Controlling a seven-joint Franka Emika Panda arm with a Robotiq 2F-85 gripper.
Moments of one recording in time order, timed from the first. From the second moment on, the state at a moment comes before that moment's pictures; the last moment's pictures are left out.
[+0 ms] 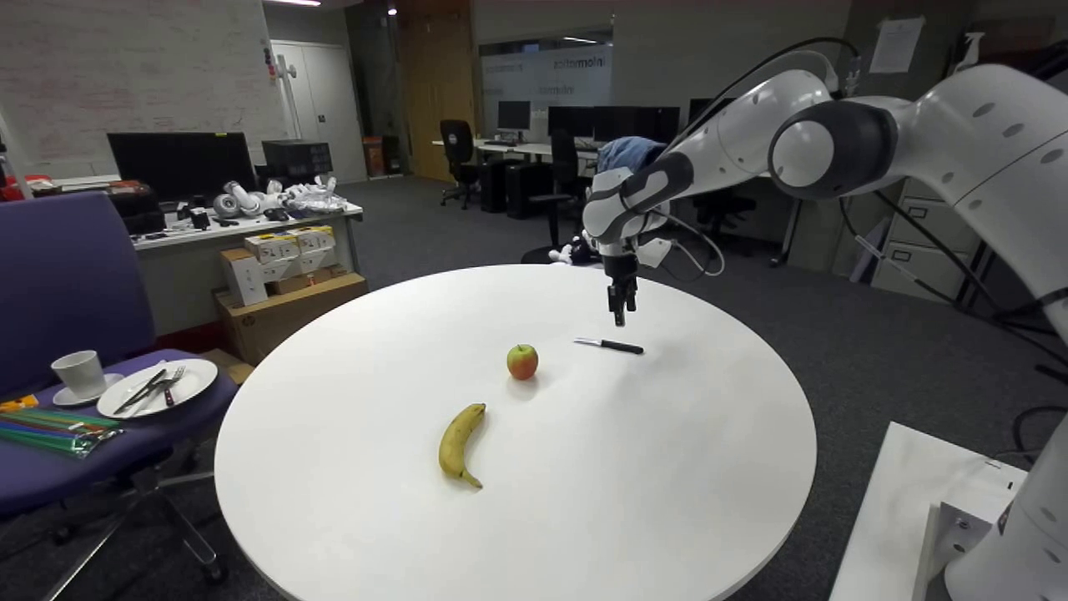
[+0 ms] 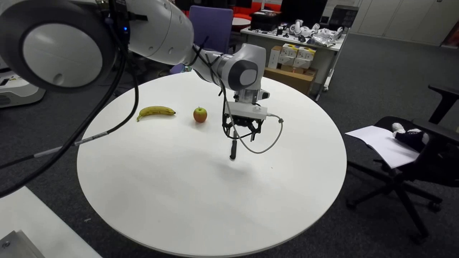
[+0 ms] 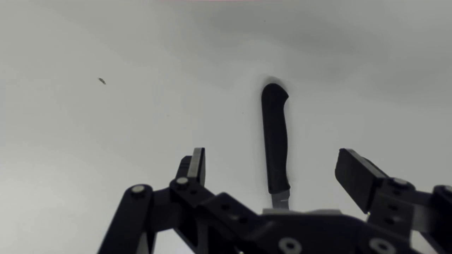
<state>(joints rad) -0.28 0.94 -0.03 -1.22 -0.08 2.00 -0.58</state>
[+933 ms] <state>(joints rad) -0.27 1.03 -0.03 -1.14 -0.08 1.95 -0.58</state>
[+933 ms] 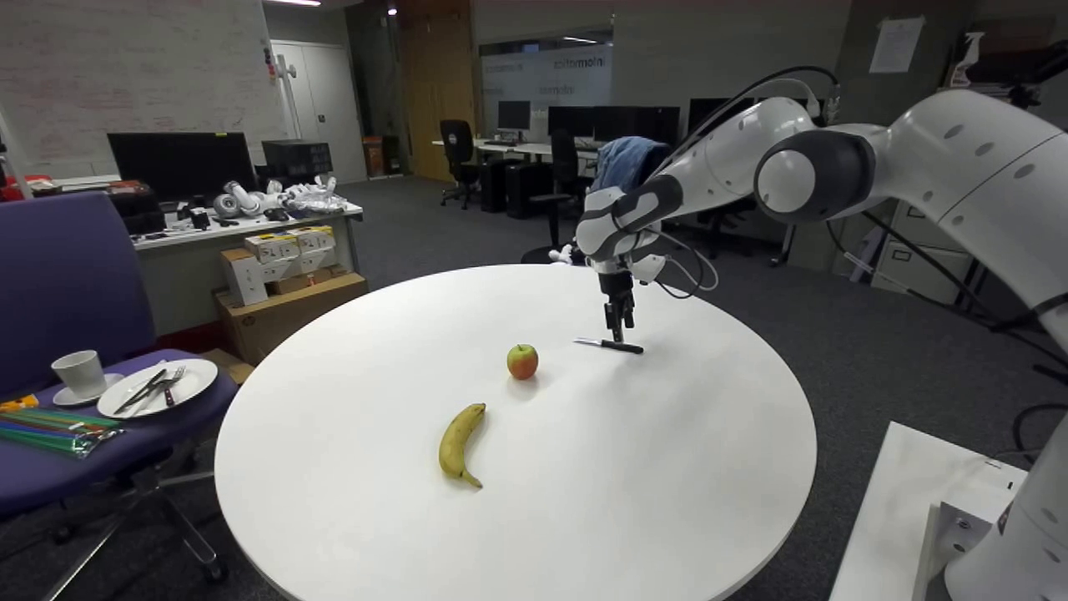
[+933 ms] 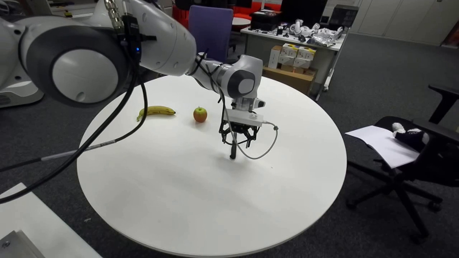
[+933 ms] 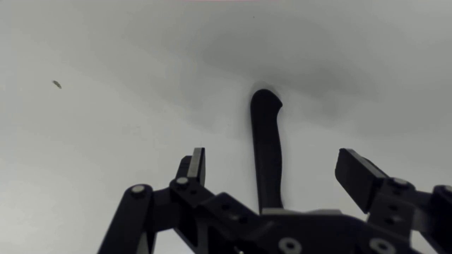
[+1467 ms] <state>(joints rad) -0.26 1.05 -0.03 -1.10 -0.08 1.92 -0.58</state>
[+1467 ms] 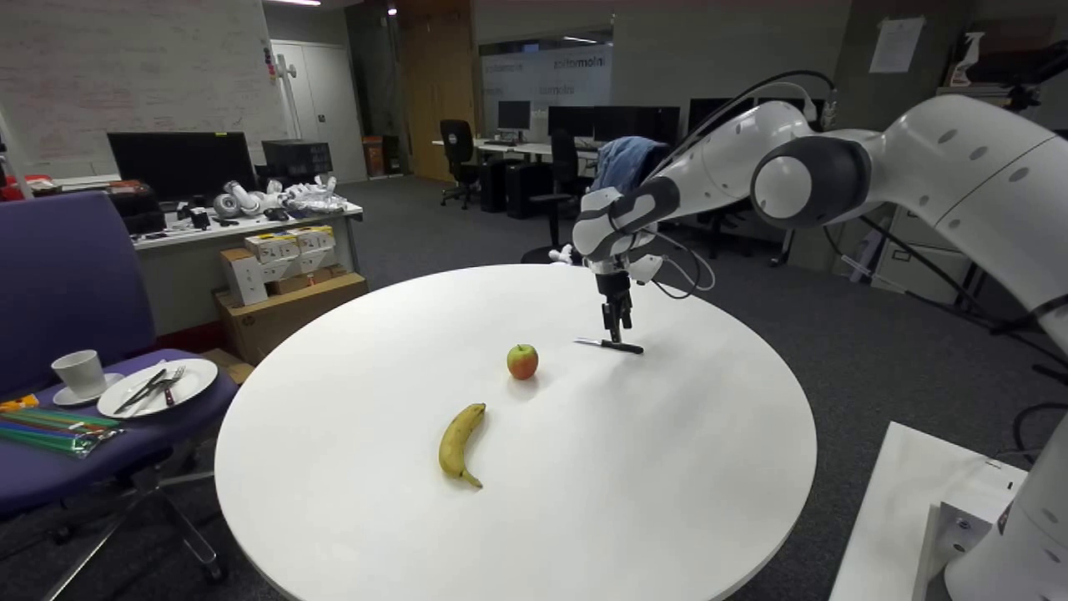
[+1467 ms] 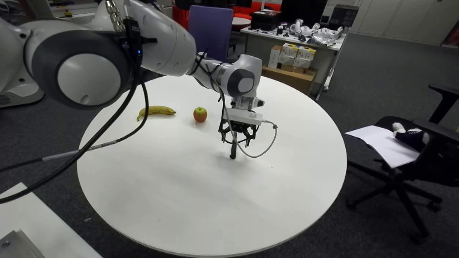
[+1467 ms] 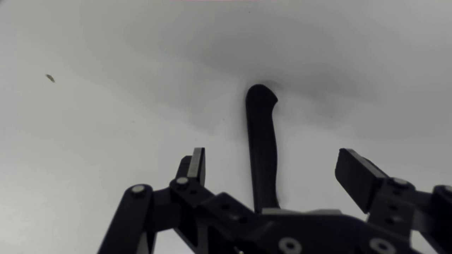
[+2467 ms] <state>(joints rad) -0.26 1.12 -0.03 -1.01 -0.08 1.90 -0.57</state>
